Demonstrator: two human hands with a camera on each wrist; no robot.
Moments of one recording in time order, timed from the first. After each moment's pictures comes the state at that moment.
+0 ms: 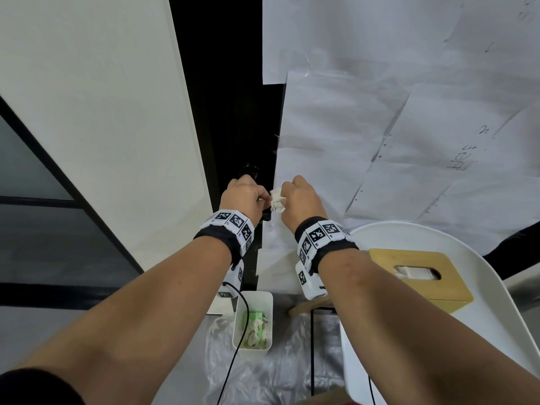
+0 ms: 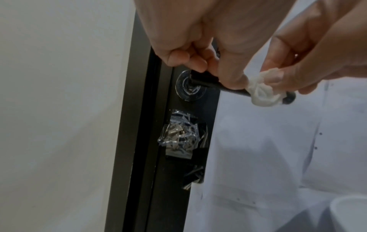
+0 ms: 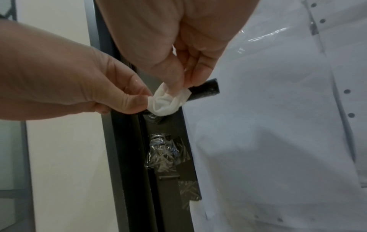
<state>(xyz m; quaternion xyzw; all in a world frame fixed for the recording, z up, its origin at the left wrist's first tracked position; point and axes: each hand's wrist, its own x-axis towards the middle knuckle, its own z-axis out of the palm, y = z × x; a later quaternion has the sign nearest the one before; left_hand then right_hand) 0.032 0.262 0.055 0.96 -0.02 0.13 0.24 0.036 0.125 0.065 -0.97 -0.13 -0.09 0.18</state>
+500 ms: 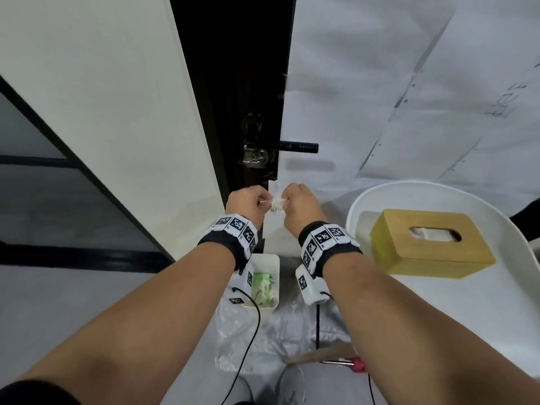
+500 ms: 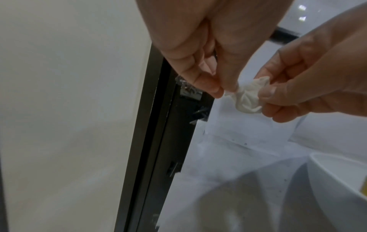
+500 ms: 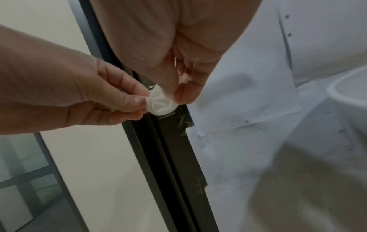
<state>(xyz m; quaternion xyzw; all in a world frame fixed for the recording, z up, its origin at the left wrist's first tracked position) -0.010 0.256 -0.026 0.93 0.08 0.02 0.37 -0.002 0.125 -0.025 -0.96 -0.09 0.03 0.28</state>
